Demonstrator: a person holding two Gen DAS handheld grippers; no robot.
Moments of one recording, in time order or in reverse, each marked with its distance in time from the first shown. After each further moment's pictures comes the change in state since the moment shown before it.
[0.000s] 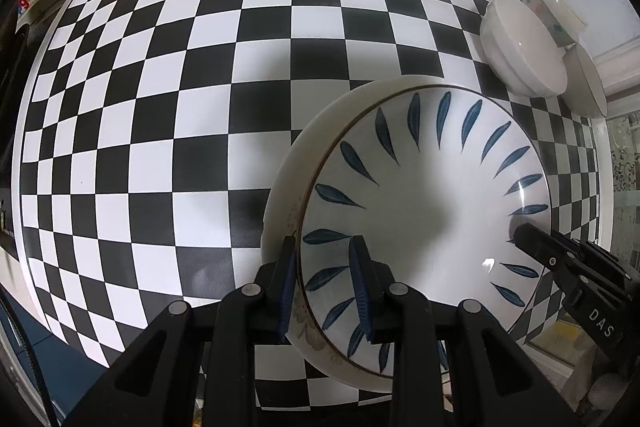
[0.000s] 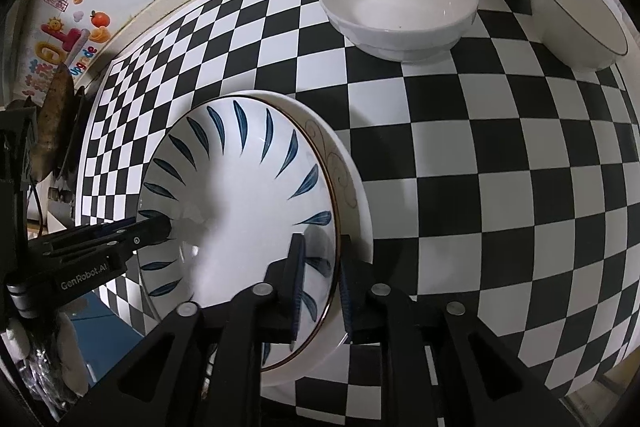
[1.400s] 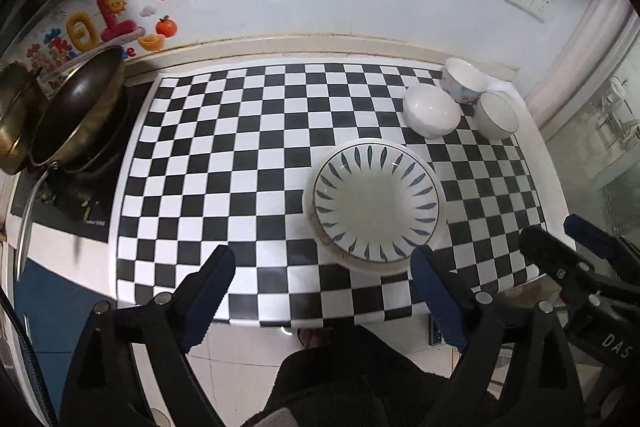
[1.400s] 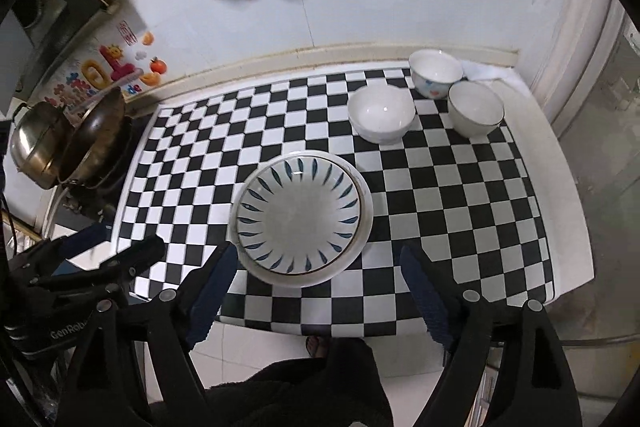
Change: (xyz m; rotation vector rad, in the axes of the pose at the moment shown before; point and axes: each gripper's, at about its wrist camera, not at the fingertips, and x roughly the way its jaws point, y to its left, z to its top) left arm -0.206 -0.013 -0.141 0.045 -0.373 0.038; right arm -0.224 0.092 -0.118 -0.057 -0.335 -0.146
